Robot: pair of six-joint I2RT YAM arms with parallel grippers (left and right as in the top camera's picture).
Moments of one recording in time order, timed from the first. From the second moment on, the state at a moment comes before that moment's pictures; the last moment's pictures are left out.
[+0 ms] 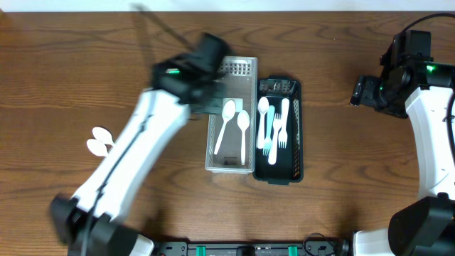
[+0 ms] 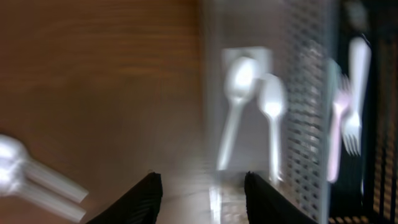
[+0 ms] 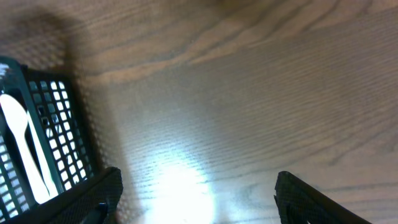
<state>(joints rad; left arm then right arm) -0.44 1.63 1.64 -1.22 -0.11 -0.37 -0.12 1.62 1.48 -1.13 0.02 0.20</state>
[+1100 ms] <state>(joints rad) 0.45 1.54 1.06 -1.03 -0.16 -0.76 -0.12 1.62 1.48 -1.17 0.02 0.17</state>
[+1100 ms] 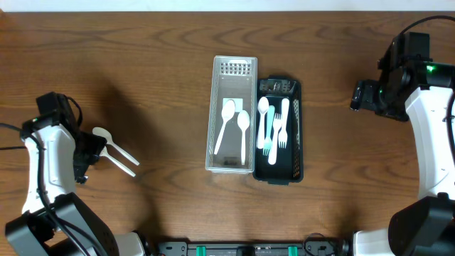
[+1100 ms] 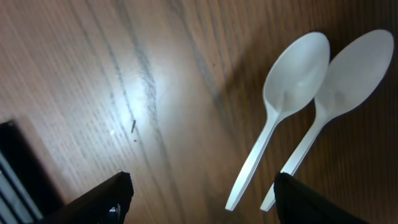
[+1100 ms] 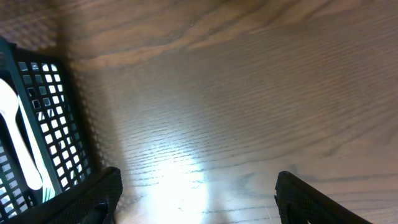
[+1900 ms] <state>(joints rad) 0.42 1.74 1.05 -0.89 -0.16 -0.67 -0.12 1.62 1.48 -1.18 0.02 0.17</state>
